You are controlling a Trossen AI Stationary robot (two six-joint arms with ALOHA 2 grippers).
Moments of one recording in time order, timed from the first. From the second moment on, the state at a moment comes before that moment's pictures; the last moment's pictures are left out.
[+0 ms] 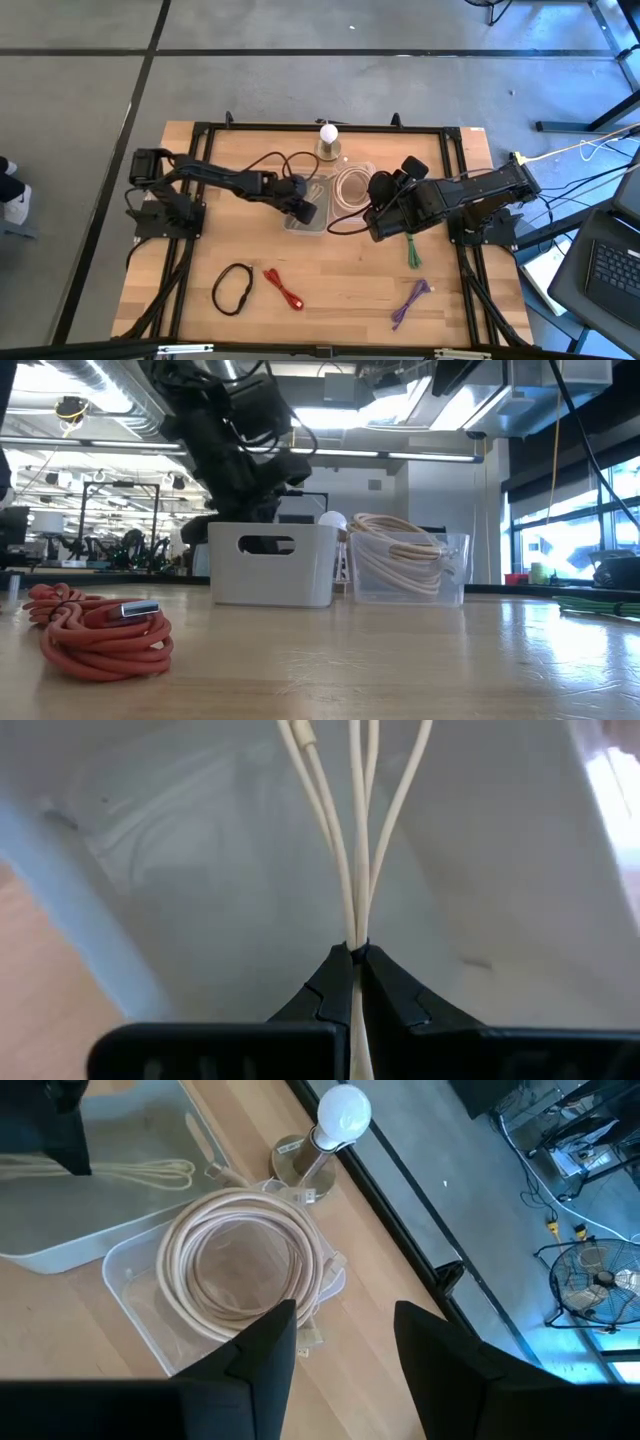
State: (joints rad) left arm 0.11 1.65 0.90 -0.24 -0.03 -0.93; right arm 0.34 1.65 1.72 -1.57 0.82 0.83
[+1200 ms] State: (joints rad) left arm 0.11 1.42 0.91 -0.22 0.03 -0.81; right arm 0.35 1.60 1.72 -1.57 0.68 0.82
